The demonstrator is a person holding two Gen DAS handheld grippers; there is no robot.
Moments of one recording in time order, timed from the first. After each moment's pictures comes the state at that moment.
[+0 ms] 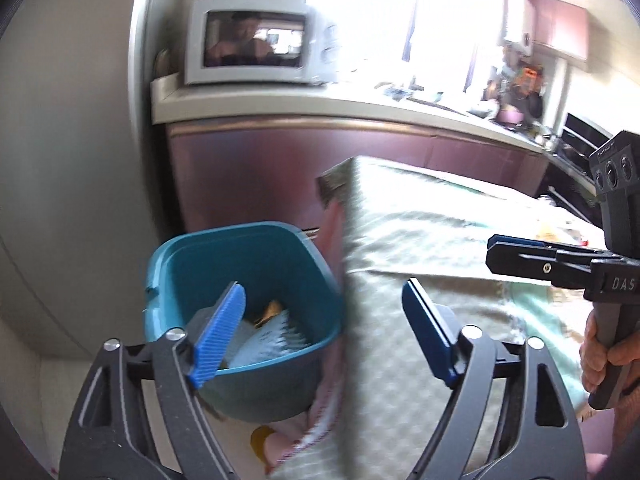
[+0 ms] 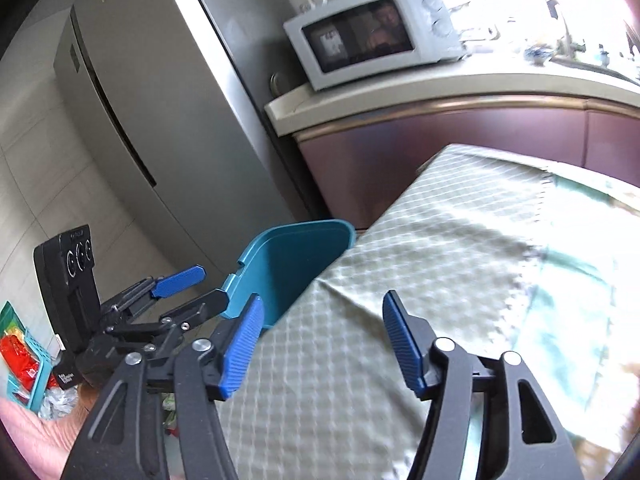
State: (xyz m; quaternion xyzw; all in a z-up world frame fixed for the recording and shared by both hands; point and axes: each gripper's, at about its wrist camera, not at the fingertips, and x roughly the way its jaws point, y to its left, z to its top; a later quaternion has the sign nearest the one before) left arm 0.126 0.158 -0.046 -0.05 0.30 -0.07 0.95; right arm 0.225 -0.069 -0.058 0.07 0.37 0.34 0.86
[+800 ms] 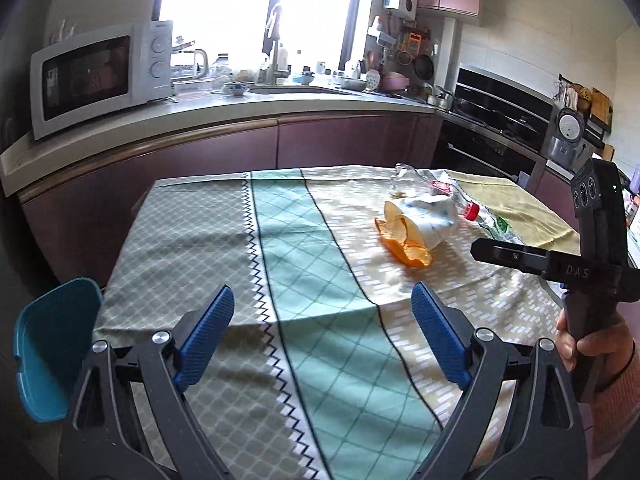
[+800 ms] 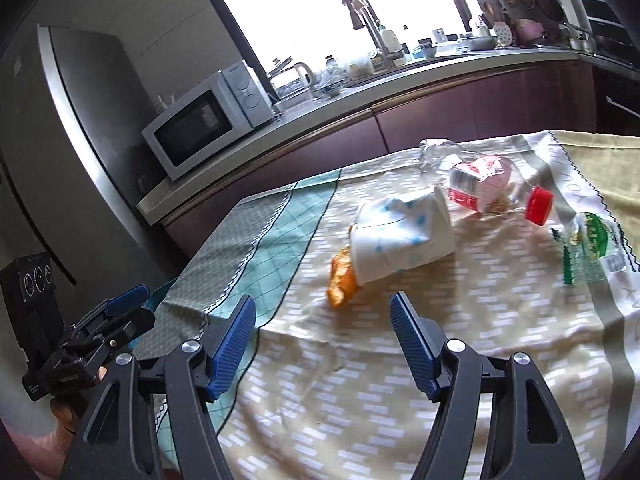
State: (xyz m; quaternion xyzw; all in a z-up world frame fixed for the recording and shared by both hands) left arm 0.135 -0.048 -0.028 0.02 0.30 -0.25 0.92; right arm 0.163 -0.299 -0.075 0.18 0.32 0.11 0.92
